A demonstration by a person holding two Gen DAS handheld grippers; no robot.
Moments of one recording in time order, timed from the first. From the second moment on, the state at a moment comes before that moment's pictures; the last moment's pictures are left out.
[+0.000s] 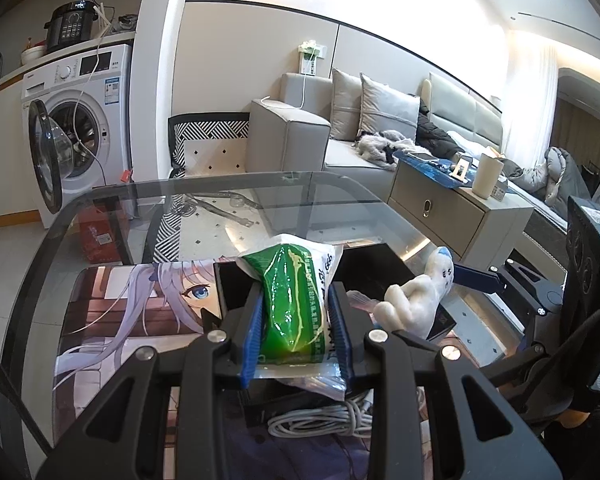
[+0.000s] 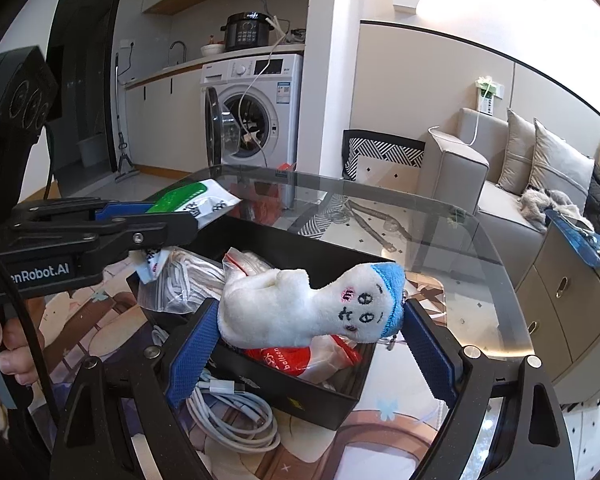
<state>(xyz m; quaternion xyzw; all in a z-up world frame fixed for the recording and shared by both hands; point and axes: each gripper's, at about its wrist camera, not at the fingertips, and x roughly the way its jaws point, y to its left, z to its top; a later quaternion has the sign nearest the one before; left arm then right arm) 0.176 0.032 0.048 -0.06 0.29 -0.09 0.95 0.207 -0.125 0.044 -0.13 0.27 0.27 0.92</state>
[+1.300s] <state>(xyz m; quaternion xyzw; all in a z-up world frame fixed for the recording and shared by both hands) 0.193 0.014 0.024 -0.03 0.31 -0.11 0.94 0.189 -0.167 0.051 -0.11 0.27 0.26 0.92</state>
